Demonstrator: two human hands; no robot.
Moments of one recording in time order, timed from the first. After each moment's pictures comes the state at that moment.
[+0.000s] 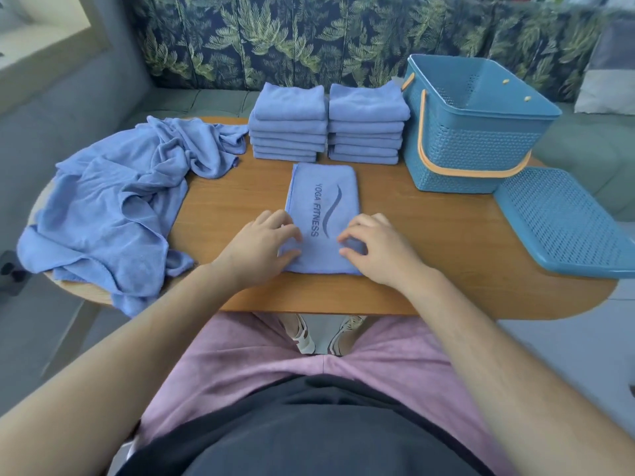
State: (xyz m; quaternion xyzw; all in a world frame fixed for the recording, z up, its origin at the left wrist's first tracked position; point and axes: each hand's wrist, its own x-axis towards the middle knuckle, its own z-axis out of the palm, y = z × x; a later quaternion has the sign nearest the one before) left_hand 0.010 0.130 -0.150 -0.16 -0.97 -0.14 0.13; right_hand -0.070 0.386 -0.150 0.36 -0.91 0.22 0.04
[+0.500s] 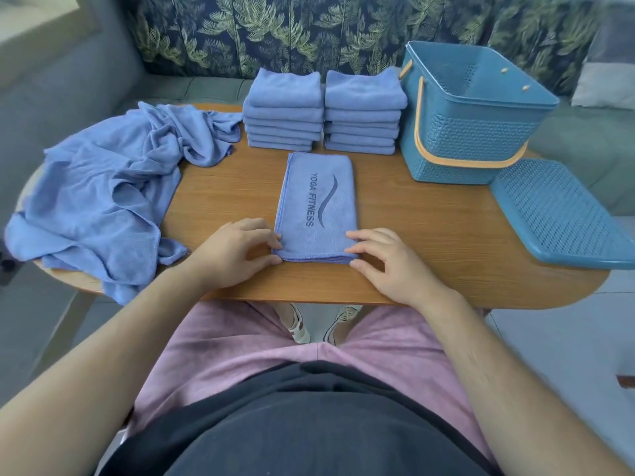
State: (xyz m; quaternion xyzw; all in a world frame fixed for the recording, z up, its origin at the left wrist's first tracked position) left_hand 0.040 0.108 -0.157 -0.18 -0.95 -0.24 0.11; right_hand -0.042 0.429 -0.169 0.40 -0.86 0.30 0.05
